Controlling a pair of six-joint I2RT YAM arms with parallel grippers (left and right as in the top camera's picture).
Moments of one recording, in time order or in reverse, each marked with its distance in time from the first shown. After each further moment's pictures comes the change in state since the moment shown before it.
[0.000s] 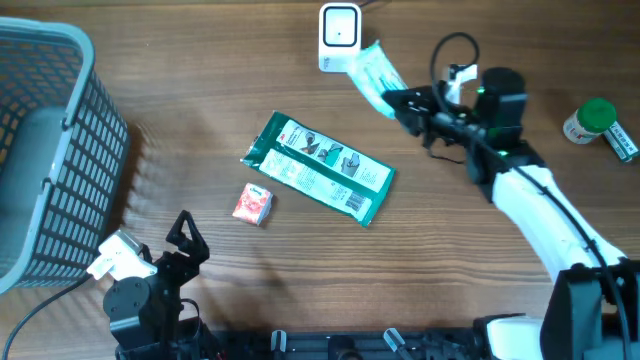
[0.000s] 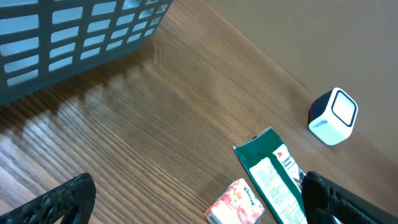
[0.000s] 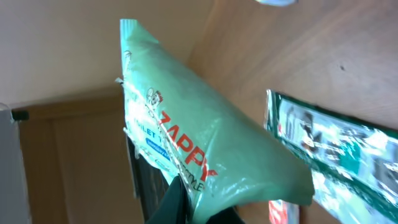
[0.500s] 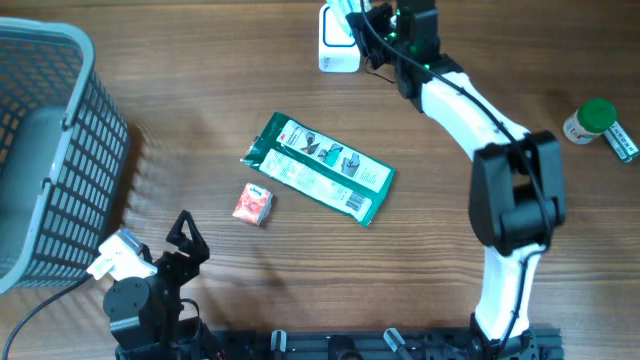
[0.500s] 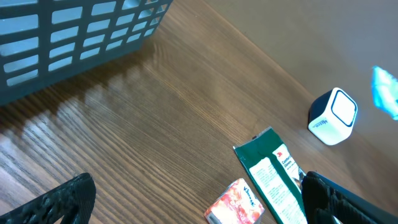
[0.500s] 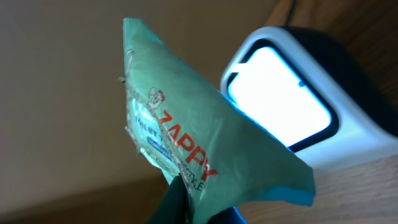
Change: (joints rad) left arm 0.000 -0.001 0.000 0.000 0.000 0.000; right arm 0.150 0.671 0.755 -0.093 0.448 0.047
